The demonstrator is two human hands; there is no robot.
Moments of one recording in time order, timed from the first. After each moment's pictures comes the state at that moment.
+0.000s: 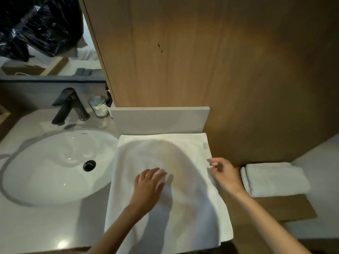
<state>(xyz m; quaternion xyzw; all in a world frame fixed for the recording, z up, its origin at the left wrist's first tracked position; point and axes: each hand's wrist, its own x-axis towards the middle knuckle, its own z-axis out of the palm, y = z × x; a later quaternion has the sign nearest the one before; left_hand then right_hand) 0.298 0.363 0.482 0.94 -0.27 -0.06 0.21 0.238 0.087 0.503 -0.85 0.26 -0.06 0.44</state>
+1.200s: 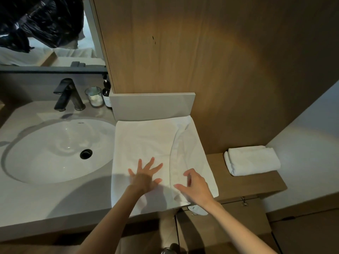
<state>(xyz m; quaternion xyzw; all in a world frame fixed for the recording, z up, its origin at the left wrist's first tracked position) 0.260 0.385 0.467 0.93 -0.30 -0.21 0.06 0.133 0.214 0.510 -0.90 0.24 0.08 0.36</state>
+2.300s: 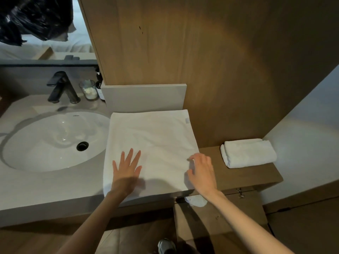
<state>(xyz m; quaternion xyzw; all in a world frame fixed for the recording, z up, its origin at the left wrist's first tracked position) 0.223 0.415 0.463 0.95 -0.26 -0.06 0.17 0.100 0.177 0.519 -0.95 0.20 -0.08 0.23</state>
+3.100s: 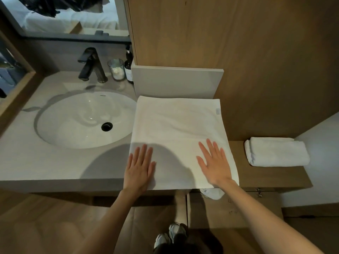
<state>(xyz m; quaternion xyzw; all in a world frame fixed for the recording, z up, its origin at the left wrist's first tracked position) 0.209 0.465 0.425 0.97 -0.22 -0.05 0.12 0.147 0.178 0.445 -0.99 0.11 0.07 0.10</state>
